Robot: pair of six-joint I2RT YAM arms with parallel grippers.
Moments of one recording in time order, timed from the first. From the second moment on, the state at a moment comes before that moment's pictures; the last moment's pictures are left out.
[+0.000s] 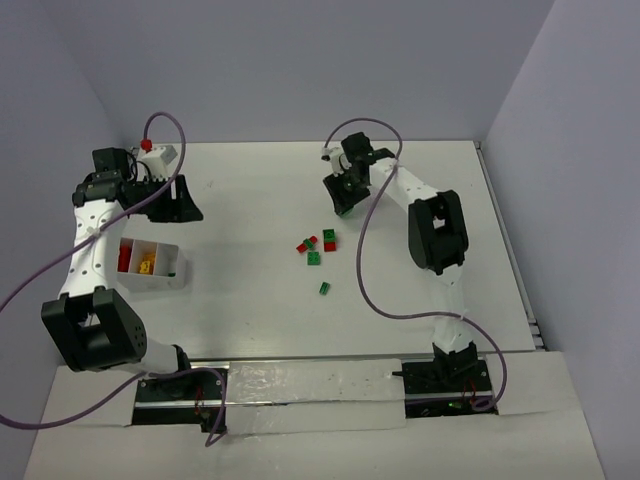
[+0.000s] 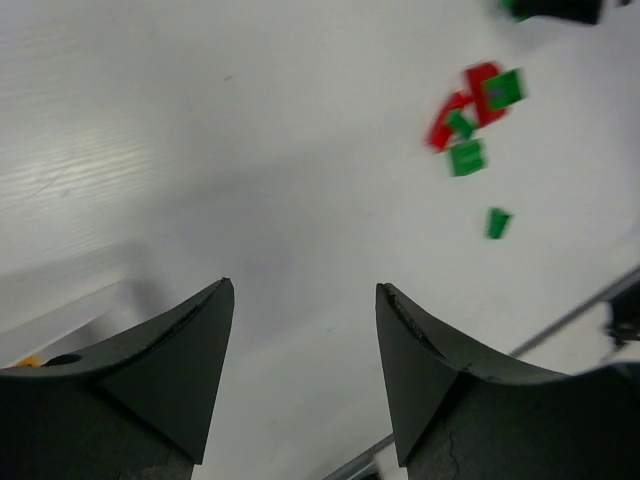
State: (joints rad) left arm 0.19 1.44 1.35 -0.90 0.60 0.20; right arm 0.37 2.27 1.91 -0.76 -0.19 -0.22
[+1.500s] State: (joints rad) left arm -0.19 1.50 1.17 -0.38 1.00 -0.44; right arm 0.74 1.83 1.76 -0.64 -0.48 -0.14
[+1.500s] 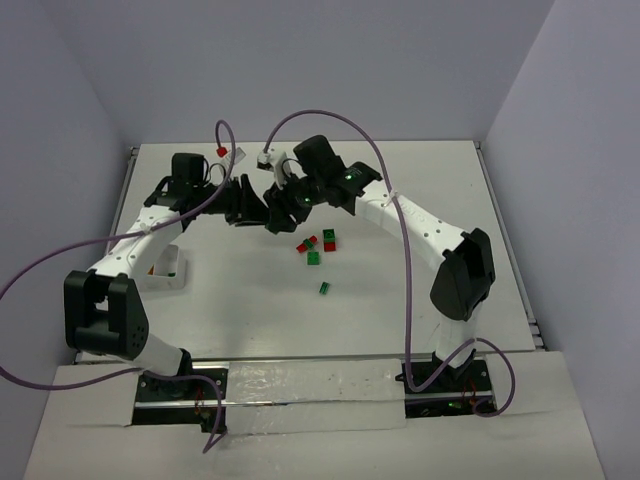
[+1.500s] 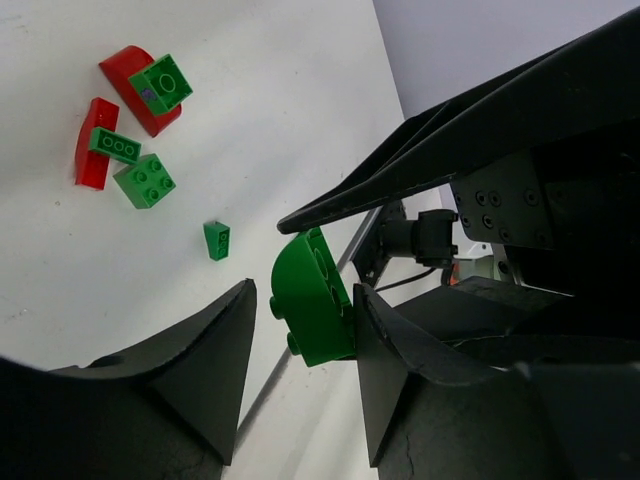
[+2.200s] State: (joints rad) left arm -0.05 1.46 1.17 -0.65 0.82 -0.18; right arm 0.75 1.83 1.75 -0.64 -0.41 -0.13
